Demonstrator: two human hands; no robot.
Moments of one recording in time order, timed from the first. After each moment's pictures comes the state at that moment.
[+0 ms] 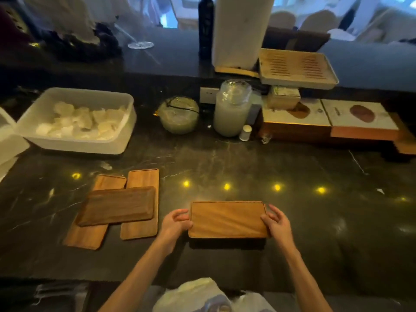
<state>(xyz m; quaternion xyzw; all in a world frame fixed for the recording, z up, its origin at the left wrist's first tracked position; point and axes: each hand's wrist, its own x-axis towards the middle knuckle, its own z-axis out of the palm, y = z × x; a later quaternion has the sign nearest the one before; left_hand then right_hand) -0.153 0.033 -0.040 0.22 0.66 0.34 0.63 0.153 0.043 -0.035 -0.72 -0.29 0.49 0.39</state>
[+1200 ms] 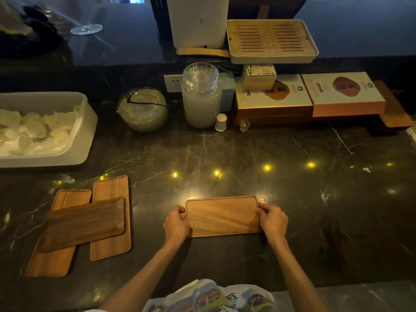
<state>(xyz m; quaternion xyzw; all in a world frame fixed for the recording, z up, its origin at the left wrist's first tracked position) -0.066 0.080 -0.079 0.46 0.77 0.15 0.41 0.206 0.073 -0.090 -0.86 -0.39 0.27 0.19</state>
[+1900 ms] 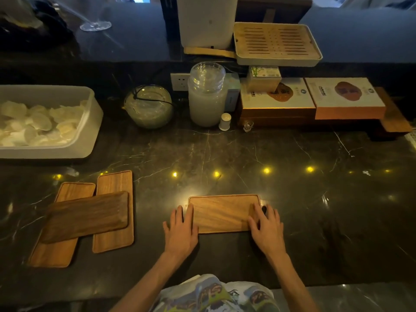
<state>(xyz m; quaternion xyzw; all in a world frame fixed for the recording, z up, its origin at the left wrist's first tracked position) -0.075 0.039 -0.065 0.66 0.69 0.00 0.30 0.191 0.031 -0.085 -0.78 -0.57 0.25 0.02</state>
